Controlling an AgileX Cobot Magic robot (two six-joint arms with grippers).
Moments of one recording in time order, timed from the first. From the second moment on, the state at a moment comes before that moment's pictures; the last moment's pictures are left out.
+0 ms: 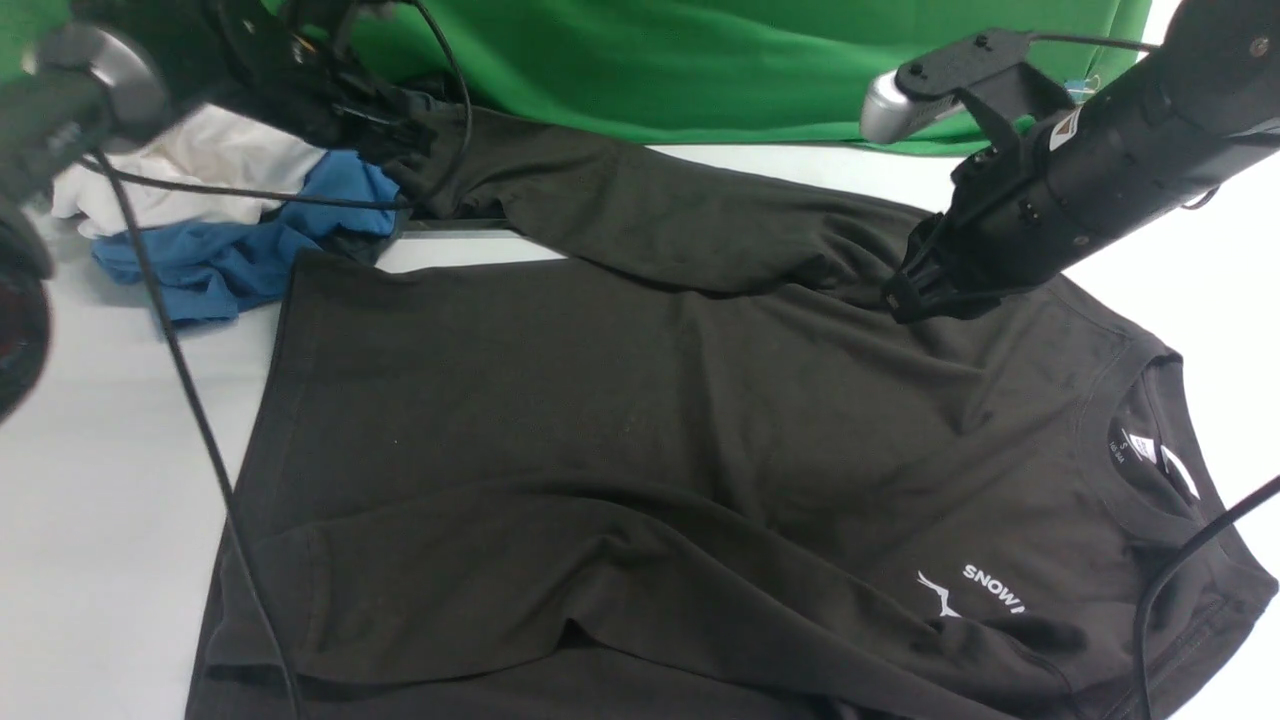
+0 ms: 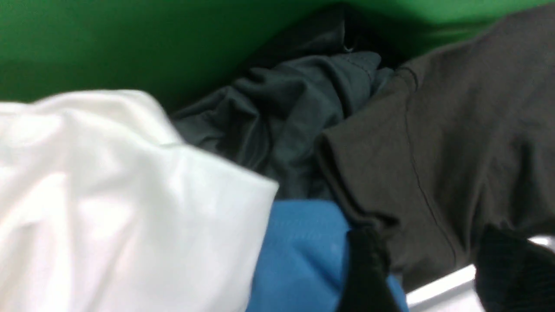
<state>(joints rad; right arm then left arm) 0.30 1.68 -1.34 0.28 0.84 -0.38 0.00 2.27 -1.93 -0.23 0.50 0.55</state>
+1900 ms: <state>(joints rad) 0.48 1.88 -1.37 0.29 0.33 -0.91 0.00 2.09 -1.99 -0.37 0.79 0.55</state>
